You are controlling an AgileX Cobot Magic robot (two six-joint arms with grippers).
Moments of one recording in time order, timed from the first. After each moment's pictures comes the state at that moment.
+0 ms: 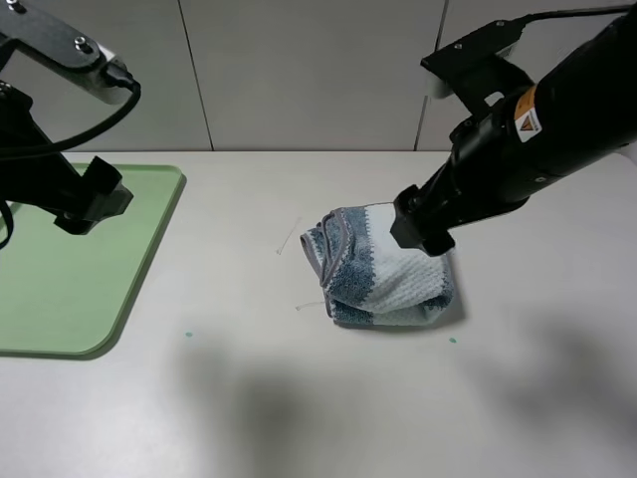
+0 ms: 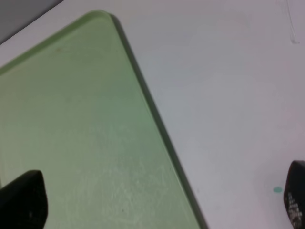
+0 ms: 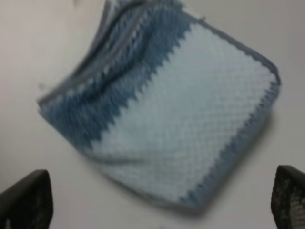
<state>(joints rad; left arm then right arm) -0.70 1.08 -0.77 0.65 0.70 -0.48 0.71 1.35 -0.91 -0.20 0.66 0.17</state>
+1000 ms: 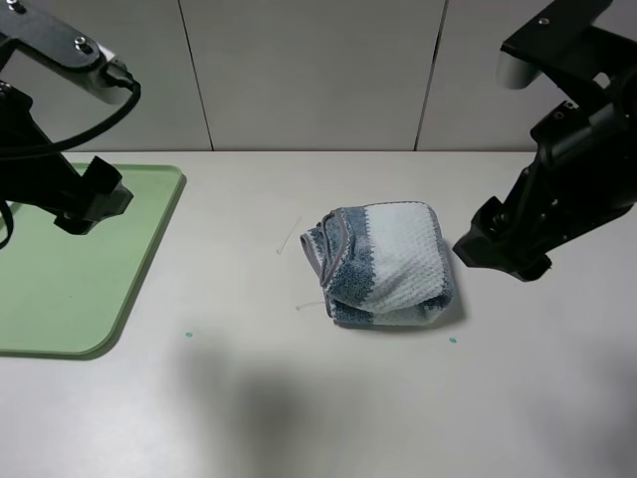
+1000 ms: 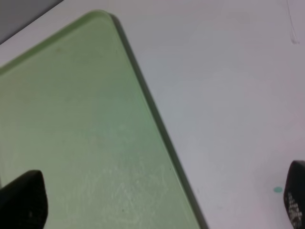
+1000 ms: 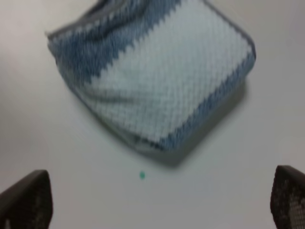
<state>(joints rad) -0.70 1.08 -0.77 0.65 0.70 -0.48 0.71 1.13 -0.88 -0.16 0.86 0.00</state>
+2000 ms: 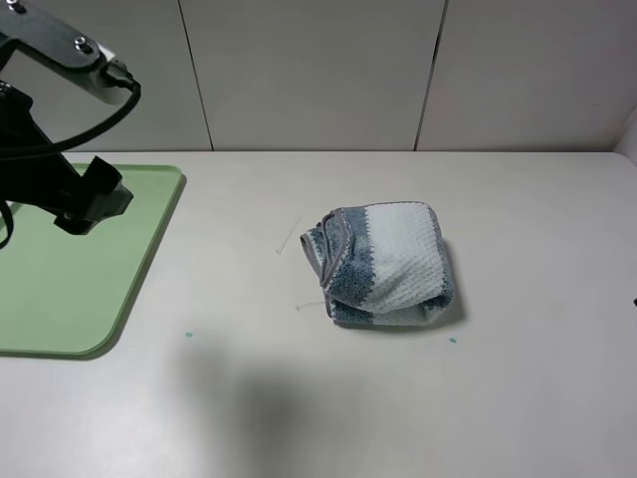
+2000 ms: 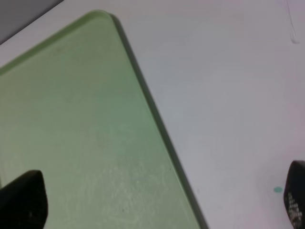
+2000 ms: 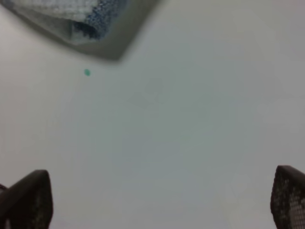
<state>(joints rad) -0.70 1.08 -0.77 0.65 0.70 -0.48 0.49 0.70 -0.73 -0.17 1.13 -0.02</state>
